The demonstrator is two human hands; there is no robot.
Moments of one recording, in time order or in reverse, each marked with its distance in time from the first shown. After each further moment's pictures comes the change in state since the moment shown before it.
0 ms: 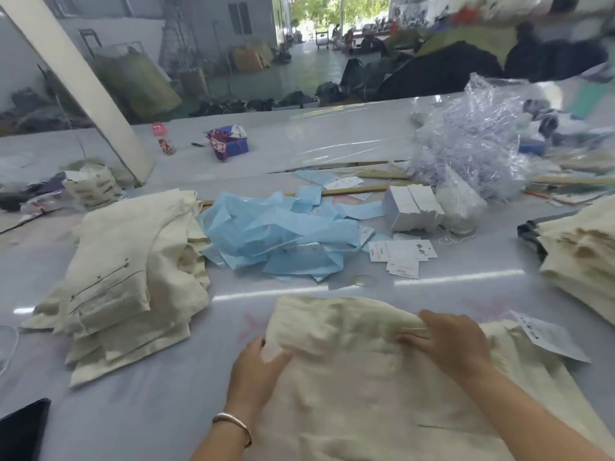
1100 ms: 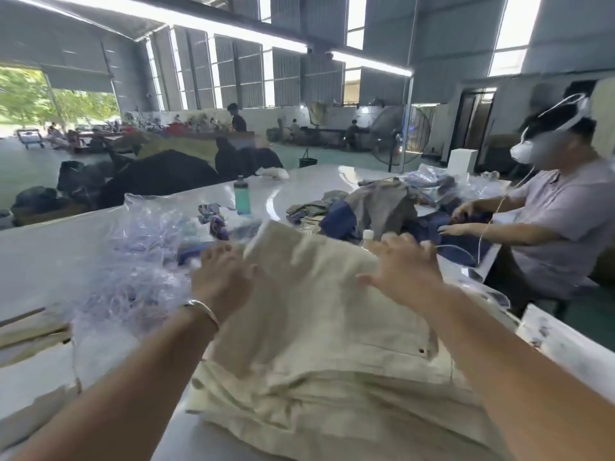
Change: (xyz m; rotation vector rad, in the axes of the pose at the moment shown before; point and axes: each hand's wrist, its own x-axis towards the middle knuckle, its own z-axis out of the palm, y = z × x) left_hand -0.073 0.581 0.387 0.407 -0.120 1.108; right_hand -0.049 0.479 -0.306 -0.363 0.079 0.684
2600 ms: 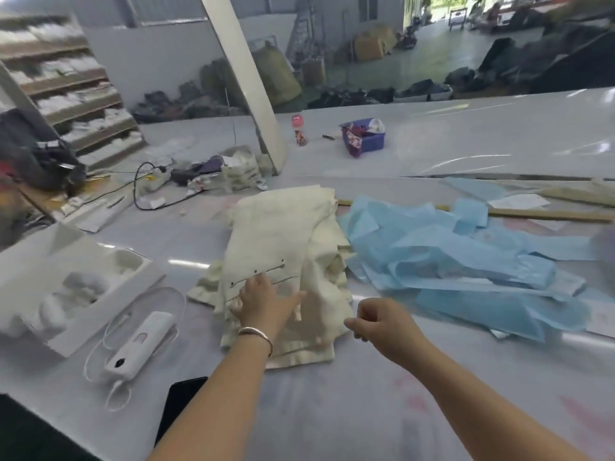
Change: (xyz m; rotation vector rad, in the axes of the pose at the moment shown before) left_hand -0.618 -0.615 -0.303 0.257 0.131 -1.420; right_hand -0.441 -0.792 -0.041 1.063 -0.832 -0.989
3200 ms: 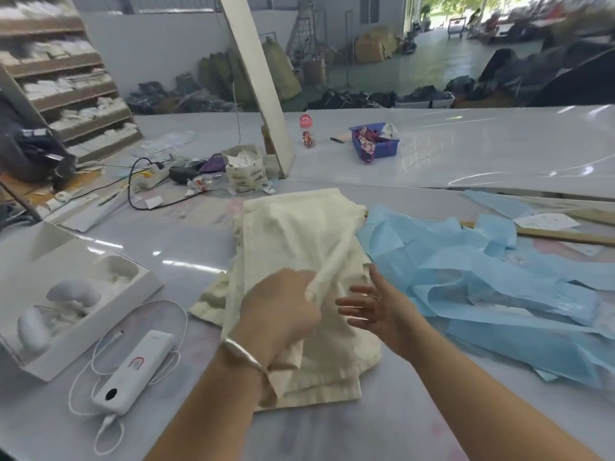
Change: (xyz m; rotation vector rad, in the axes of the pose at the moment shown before) left_hand 0.018 0.016 -0.086 0.052 -0.173 0.467; right_hand 0.104 -0.024 0.029 1.004 -0.120 0.378
